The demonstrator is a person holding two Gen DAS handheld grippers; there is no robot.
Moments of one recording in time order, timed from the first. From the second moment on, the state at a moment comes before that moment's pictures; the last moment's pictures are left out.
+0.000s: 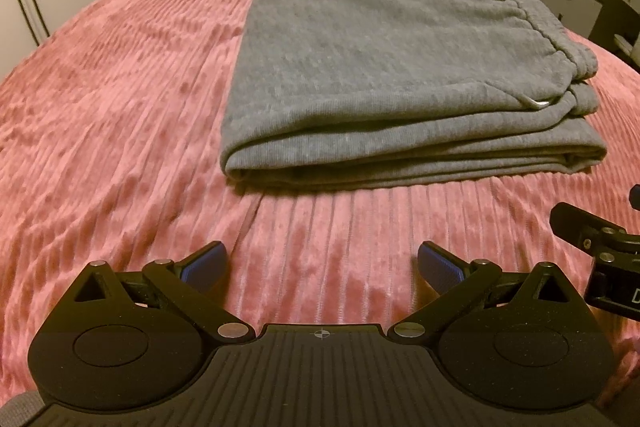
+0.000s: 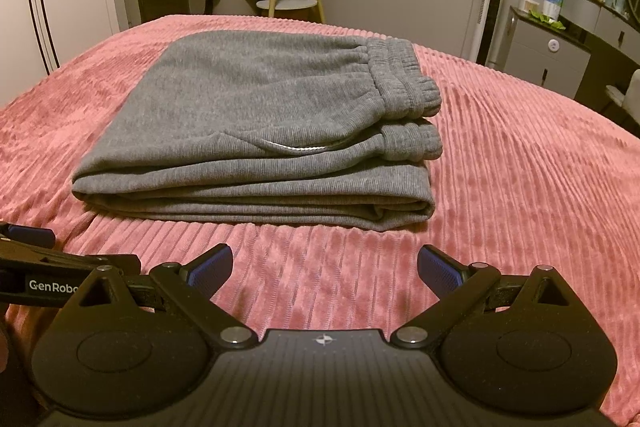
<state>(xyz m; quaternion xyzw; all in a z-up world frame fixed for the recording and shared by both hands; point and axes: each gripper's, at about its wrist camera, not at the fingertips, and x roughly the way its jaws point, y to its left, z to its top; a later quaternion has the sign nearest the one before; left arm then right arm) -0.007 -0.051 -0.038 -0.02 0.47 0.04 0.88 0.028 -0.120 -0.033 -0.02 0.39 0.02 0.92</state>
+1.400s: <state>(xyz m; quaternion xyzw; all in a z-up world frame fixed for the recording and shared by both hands) -0.005 -0.051 -0.041 -0.03 0.47 0.00 0.88 0.027 -0.120 -0.034 -0.02 0.40 0.02 0.92</state>
